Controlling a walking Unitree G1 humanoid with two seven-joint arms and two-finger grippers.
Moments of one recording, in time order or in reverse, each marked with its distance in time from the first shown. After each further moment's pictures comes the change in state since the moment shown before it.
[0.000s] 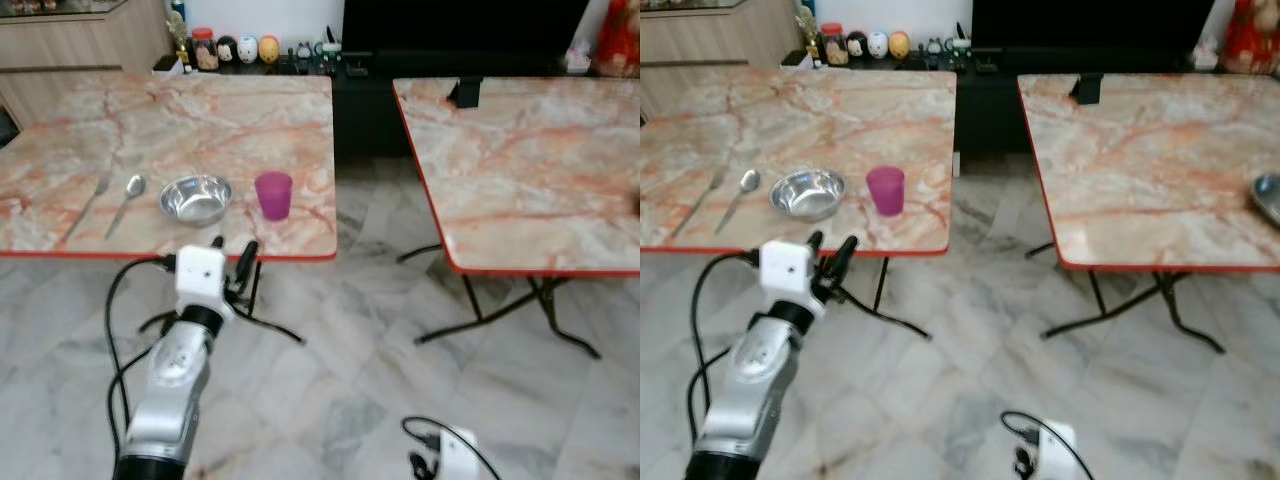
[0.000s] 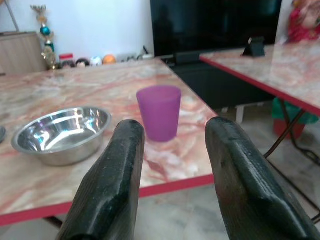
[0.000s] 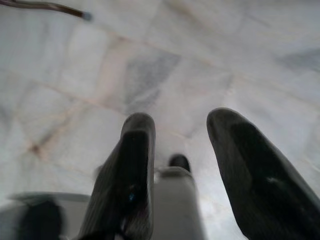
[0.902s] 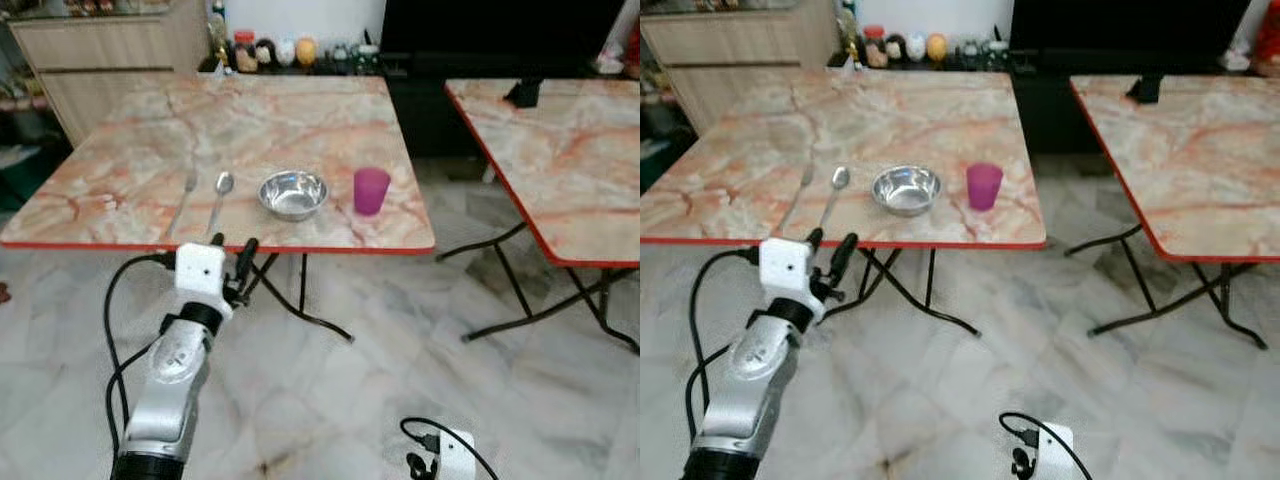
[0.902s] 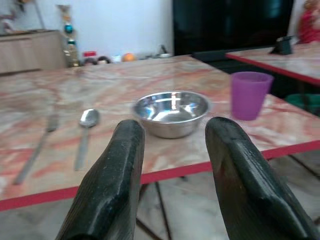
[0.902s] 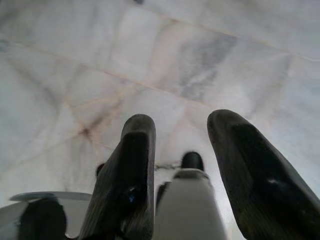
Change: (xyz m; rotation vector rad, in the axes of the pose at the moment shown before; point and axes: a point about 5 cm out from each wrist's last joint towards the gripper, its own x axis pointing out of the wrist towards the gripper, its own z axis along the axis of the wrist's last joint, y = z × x) left arm 0.000 0.003 0.001 0.001 -0.002 0.001; right arm 0.001 0.006 0.003 -0.001 -0.009 0.022
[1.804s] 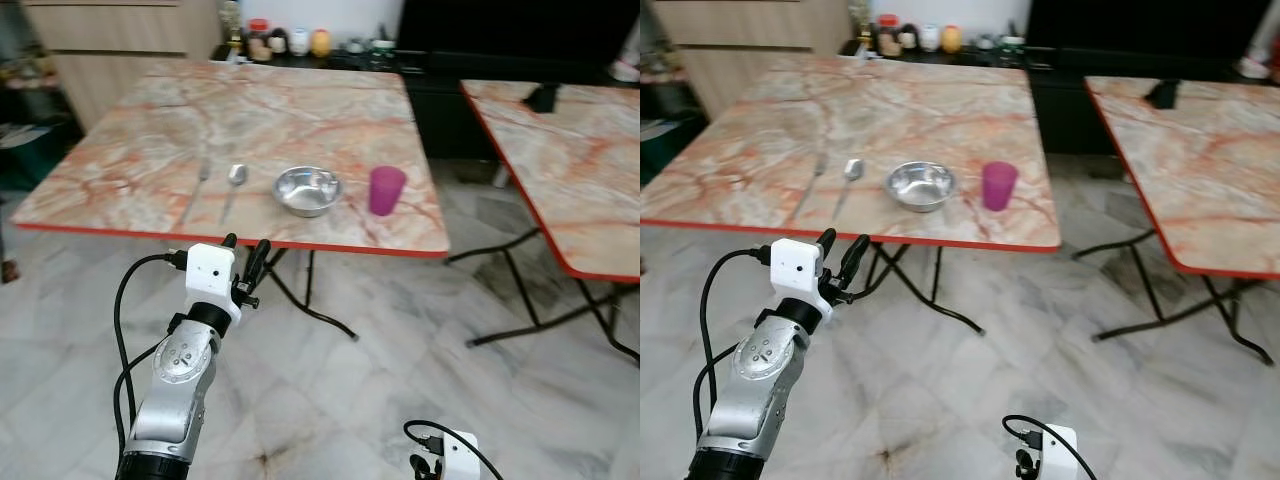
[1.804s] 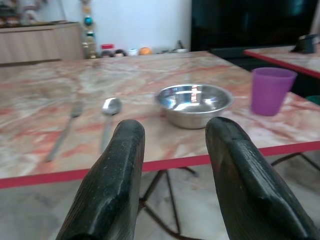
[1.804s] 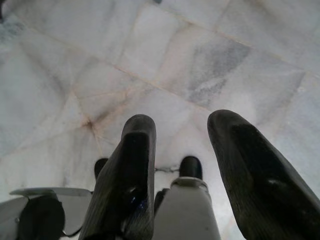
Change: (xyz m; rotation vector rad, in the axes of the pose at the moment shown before) left arm -0.001 -0.001 -0.001 -0.008 0.005 -0.018; right arm 0.001 -0.005 0.005 -0.015 -0.009 0.024
